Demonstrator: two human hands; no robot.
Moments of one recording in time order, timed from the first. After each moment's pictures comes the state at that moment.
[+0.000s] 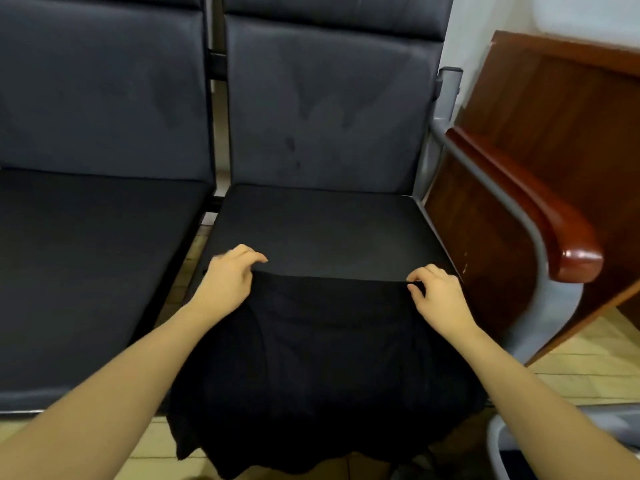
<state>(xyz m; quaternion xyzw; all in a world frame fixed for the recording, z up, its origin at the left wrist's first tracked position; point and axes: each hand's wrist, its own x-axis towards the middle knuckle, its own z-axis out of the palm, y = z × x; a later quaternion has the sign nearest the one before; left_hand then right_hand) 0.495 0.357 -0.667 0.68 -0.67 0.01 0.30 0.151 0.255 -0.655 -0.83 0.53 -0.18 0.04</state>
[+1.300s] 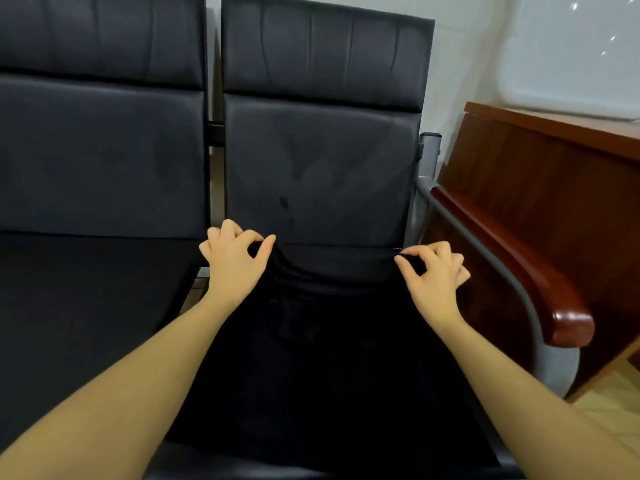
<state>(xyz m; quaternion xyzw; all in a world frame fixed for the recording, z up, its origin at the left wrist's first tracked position) 0.482 0.280 -0.573 0.73 -0.50 0.12 0.45 0.200 0.208 -0.568 -0.72 0.55 -0.43 0.05</state>
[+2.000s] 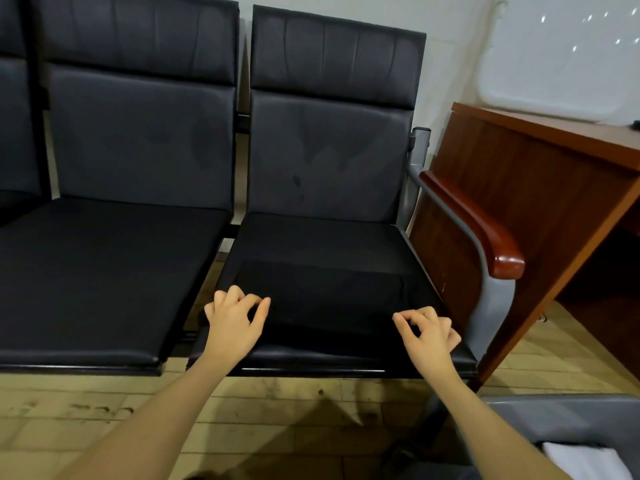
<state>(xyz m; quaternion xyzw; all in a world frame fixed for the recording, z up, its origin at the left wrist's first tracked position) 0.437 0.469 -0.663 0.75 -0.53 0.07 0.38 0.138 0.385 -0.639 -0.72 0.60 -0.30 0.16</state>
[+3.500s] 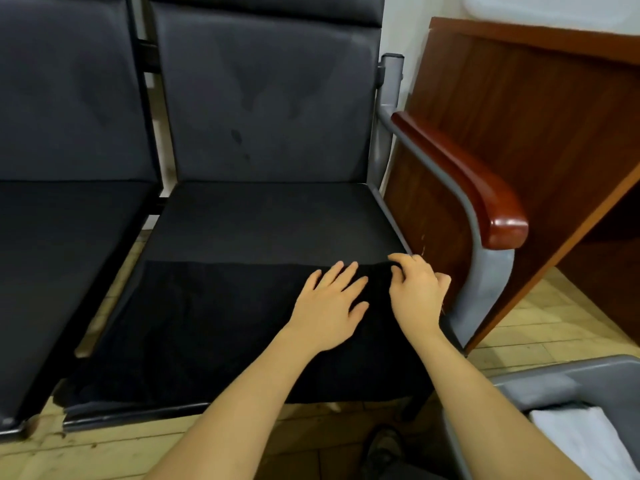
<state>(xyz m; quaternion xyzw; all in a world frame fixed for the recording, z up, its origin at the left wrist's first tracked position) 0.278 0.338 -0.664 0.60 -0.78 -0.05 0.13 0.130 0.287 -0.656 -0.70 0.64 -0.33 -0.01</state>
